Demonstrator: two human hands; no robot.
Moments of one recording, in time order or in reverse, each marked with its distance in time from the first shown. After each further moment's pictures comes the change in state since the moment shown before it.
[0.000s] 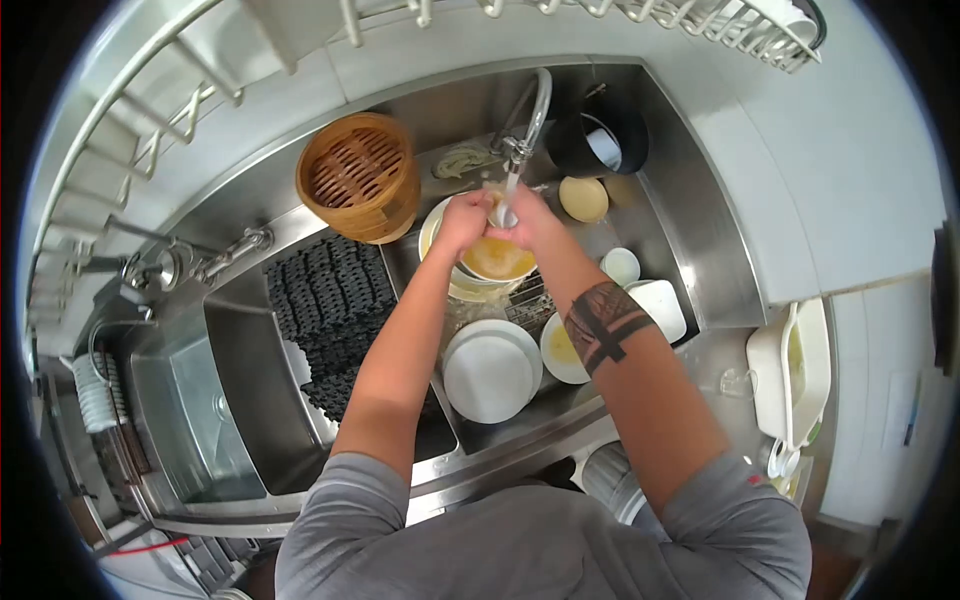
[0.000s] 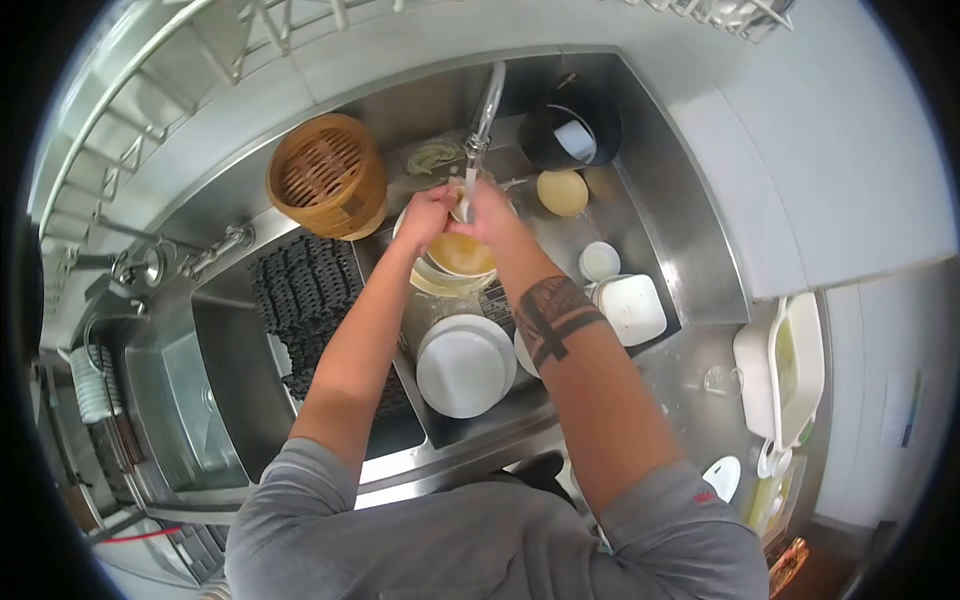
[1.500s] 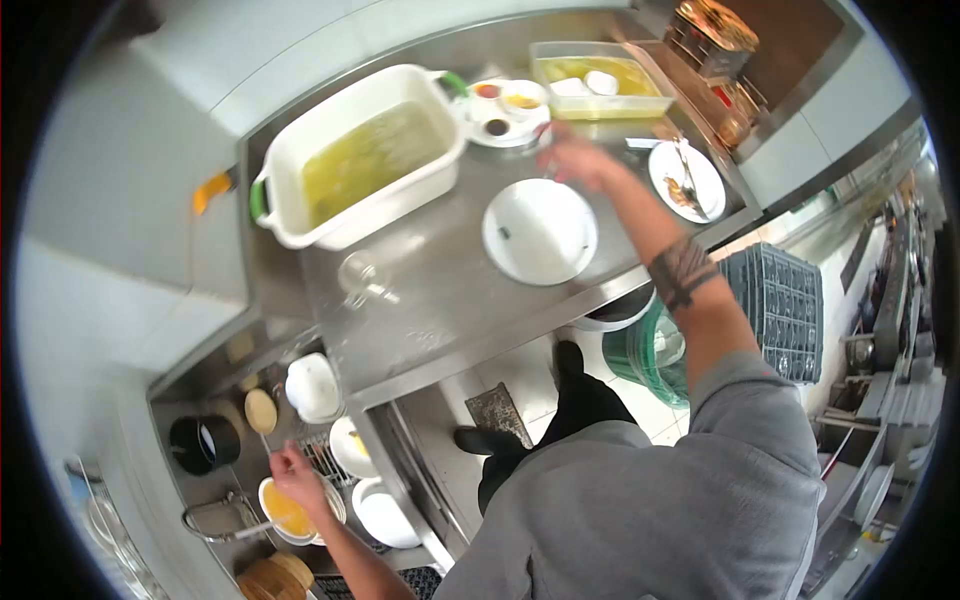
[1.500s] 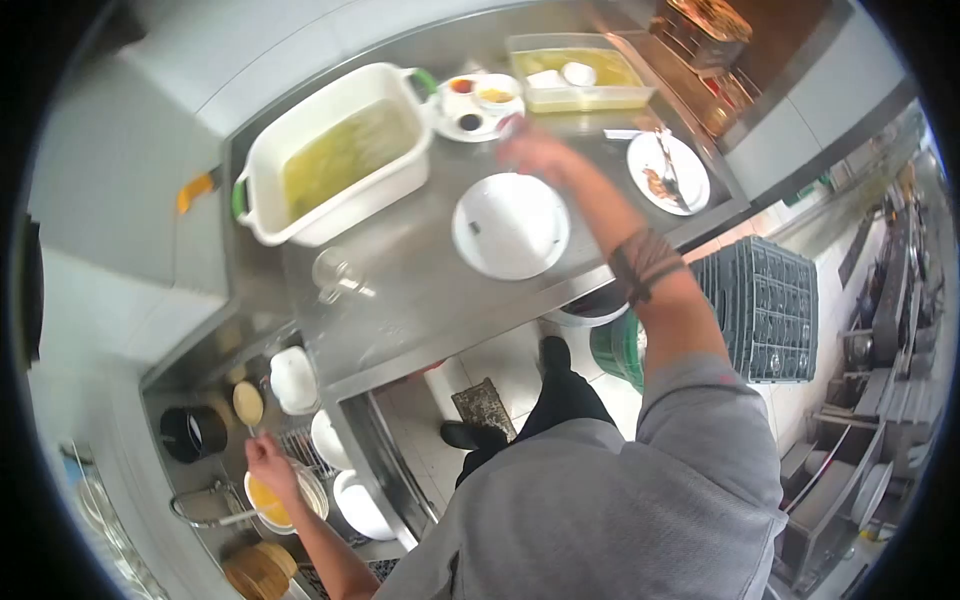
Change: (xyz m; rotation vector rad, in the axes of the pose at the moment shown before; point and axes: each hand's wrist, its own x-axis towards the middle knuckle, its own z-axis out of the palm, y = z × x) left_hand -0.208 0.024 0.332 0.849 -0.280 0.714; right_hand -0.752 0.152 -0.652 -0.083 1.290 -0.521
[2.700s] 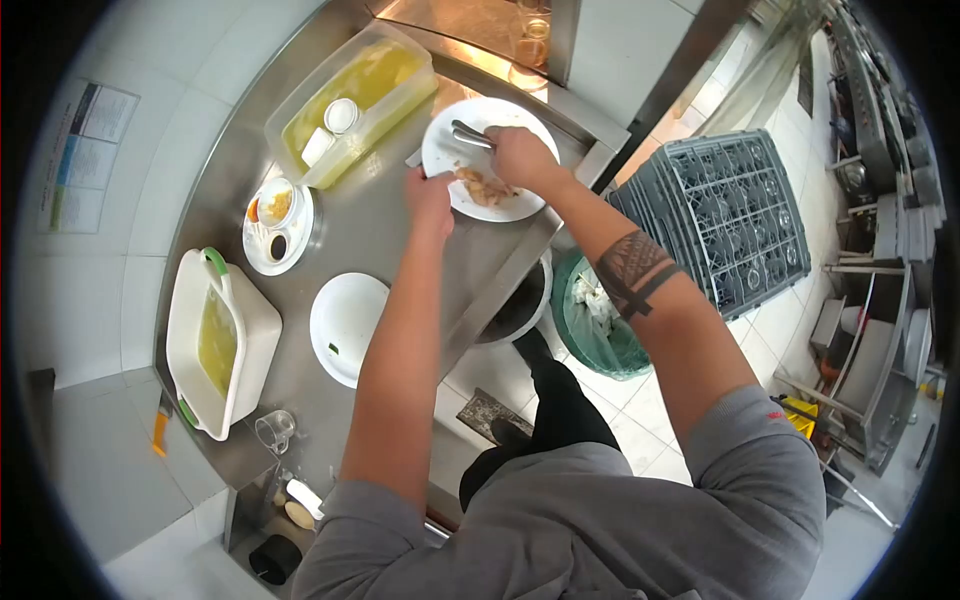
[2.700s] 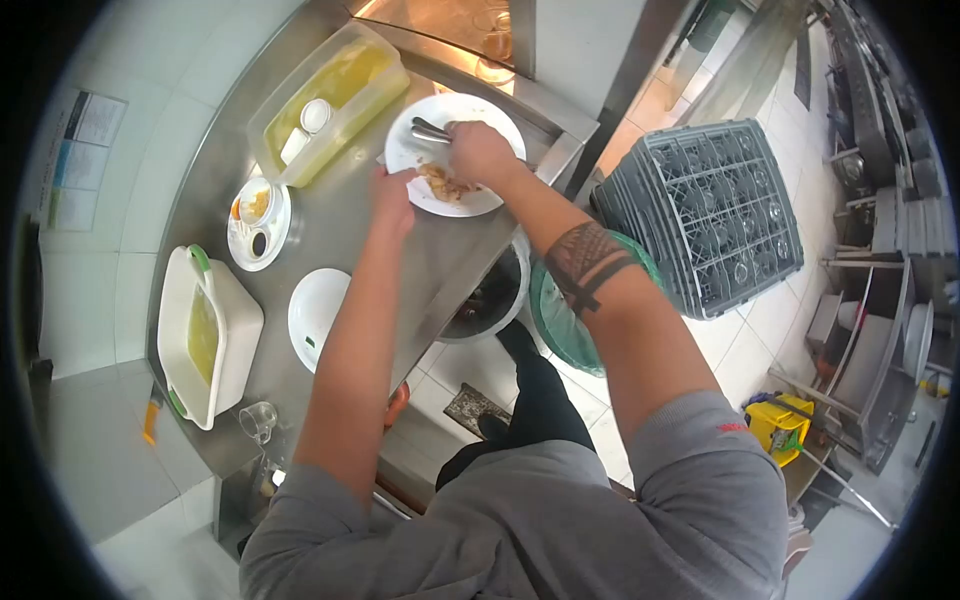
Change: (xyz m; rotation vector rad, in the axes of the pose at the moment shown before) left_hand -0.224 0.652 0.564 -0.965 -1.231 -0.173; right_hand -0.070 0.212 -0.309 -0.652 0.355 0.194
